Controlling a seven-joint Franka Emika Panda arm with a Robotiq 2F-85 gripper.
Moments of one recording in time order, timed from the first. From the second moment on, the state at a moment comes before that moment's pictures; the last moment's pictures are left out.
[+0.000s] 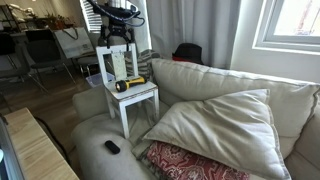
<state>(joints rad) 0.11 0.24 0.09 -2.11 0.15 2.25 -0.55</state>
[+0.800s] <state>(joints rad) 0.11 0.44 0.16 -2.16 0.14 2.67 -0.46</state>
